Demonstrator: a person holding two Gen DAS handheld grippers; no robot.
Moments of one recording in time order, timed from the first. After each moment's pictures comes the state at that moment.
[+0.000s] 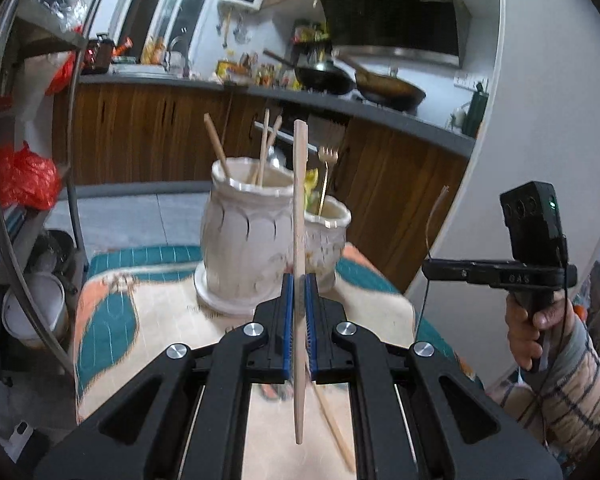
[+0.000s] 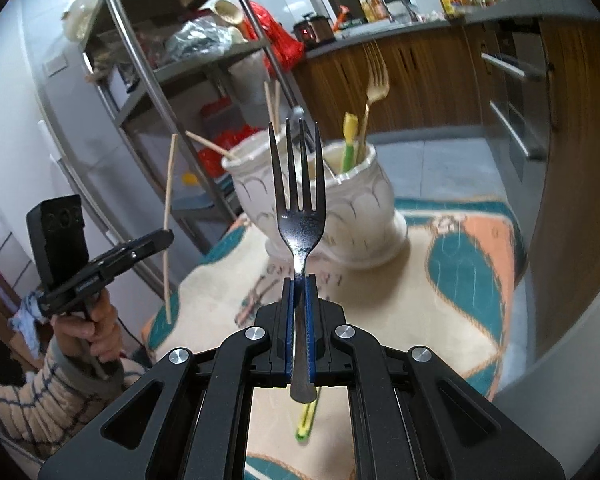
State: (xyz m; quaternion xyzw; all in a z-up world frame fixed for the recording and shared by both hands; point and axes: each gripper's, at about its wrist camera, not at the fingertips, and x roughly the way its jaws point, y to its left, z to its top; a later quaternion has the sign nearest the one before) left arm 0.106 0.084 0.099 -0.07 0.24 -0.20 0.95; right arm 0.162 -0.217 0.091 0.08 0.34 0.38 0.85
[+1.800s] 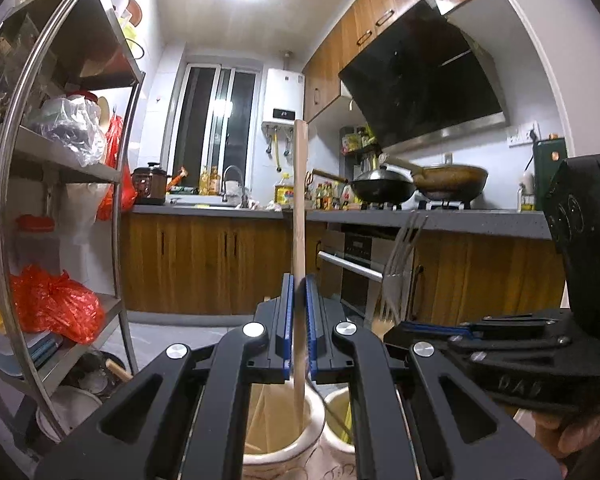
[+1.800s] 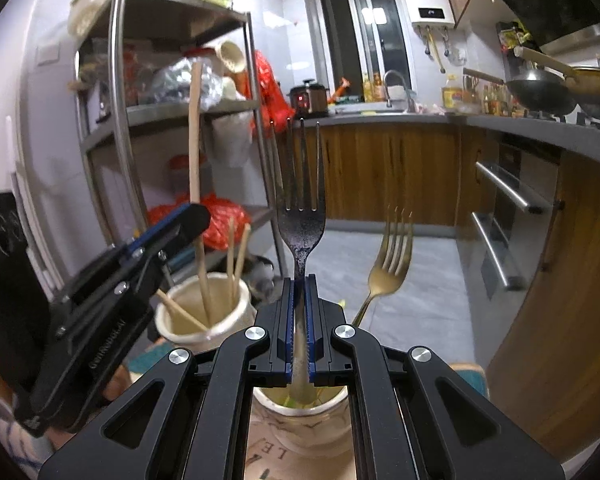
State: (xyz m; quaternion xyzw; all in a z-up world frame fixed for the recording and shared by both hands) left arm 0.206 0.006 0.138 -0.01 0.02 -0.03 1.00; right arm 0.253 -0.151 0.131 -0.01 0.22 0.32 0.92
